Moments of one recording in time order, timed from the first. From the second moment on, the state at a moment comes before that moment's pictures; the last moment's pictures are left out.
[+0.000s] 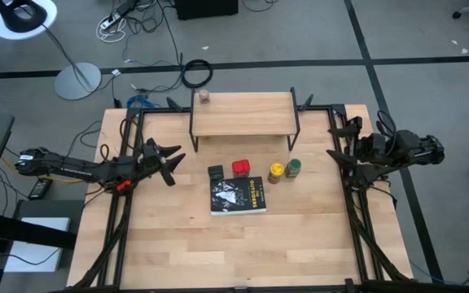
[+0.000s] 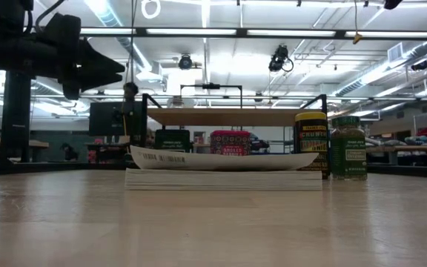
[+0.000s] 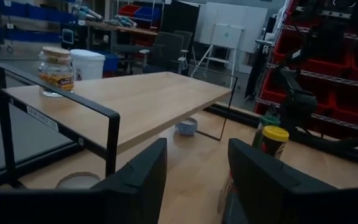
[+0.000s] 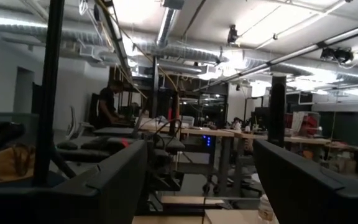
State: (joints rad) left arm -0.08 0.53 0.06 0.51 -0.59 -0.19; right arm 0.28 0.18 0.45 0.14 0.40 -0.26
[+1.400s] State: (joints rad) left arm 0.09 1.28 0.55 0.11 -0.21 -0.13; right arm 0.28 0.18 0.53 0.10 0.42 -0.50
